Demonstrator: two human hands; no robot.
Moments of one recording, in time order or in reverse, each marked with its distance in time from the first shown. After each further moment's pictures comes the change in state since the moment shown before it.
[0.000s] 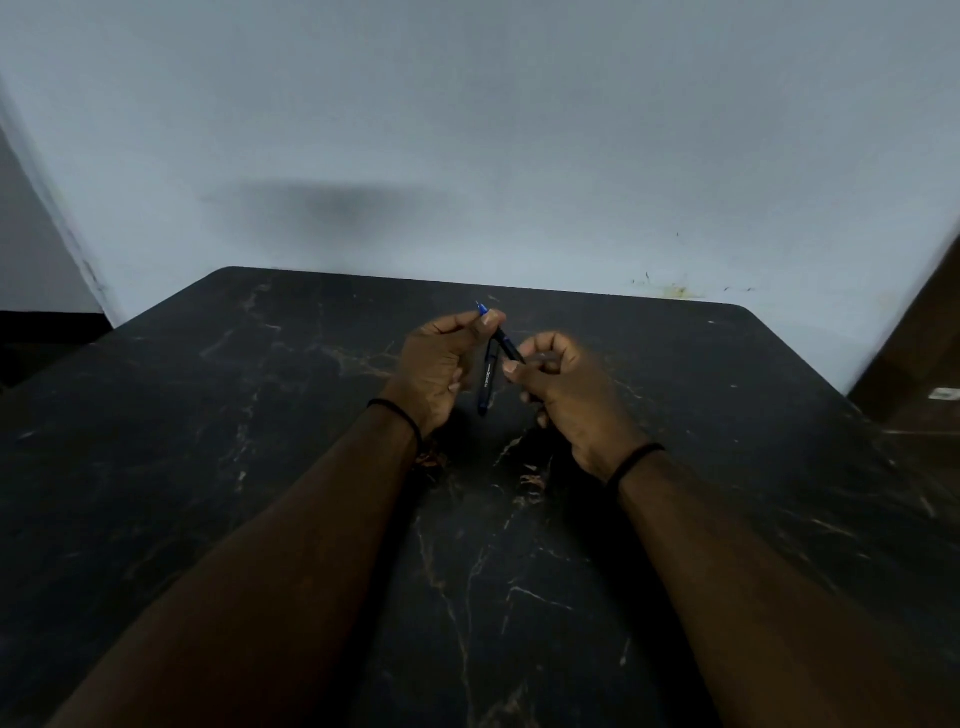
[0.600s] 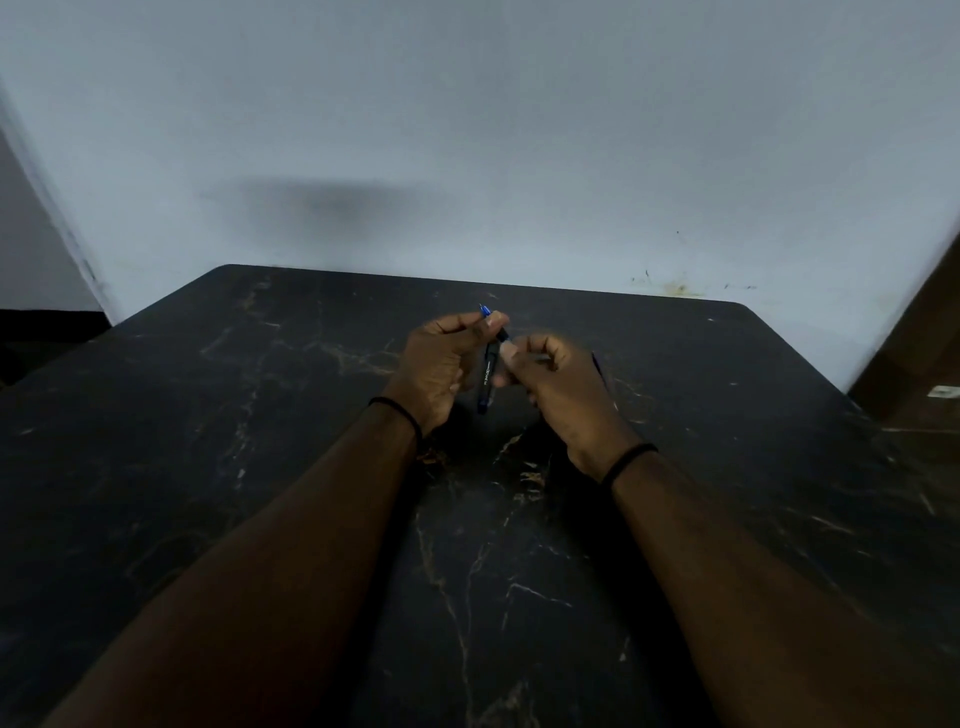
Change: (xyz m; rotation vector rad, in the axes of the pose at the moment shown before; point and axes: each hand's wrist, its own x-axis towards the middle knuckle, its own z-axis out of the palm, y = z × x) left_hand -0.008 0.005 0.005 -0.025 -0.079 0.031; right_hand 0.000 0.002 0.007 -0.048 0.023 -0.052
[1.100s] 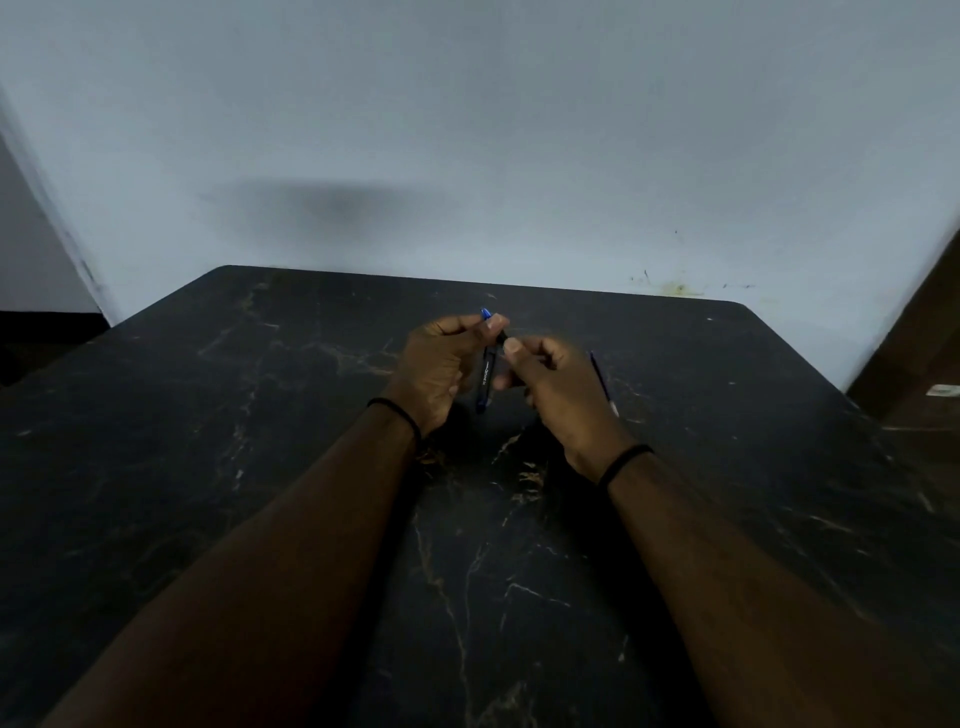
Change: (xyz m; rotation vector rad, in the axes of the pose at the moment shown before) left_hand 0.002 -0.002 -0.002 0.035 -0.017 0.009; right_hand -0.001 -0.001 0.001 -0.067 0.013 -0.007
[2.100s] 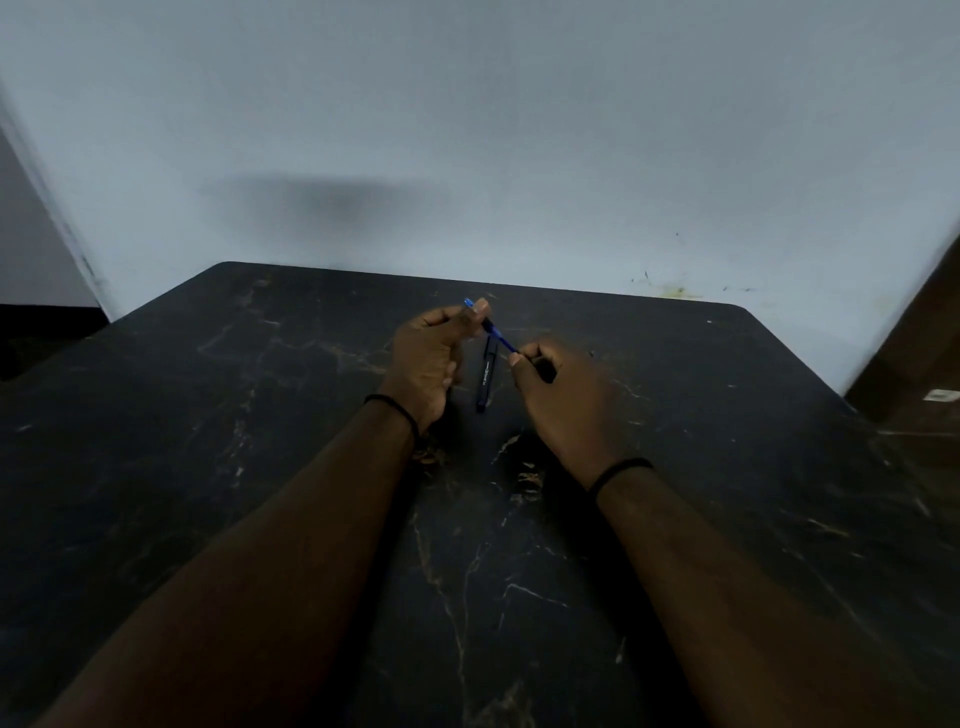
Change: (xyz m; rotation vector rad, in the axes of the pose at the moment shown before) left_hand 0.004 0.001 -0.006 0.070 0.231 -0.013; right_hand 0.003 0.016 -0.001 -0.436 0.200 -0.252
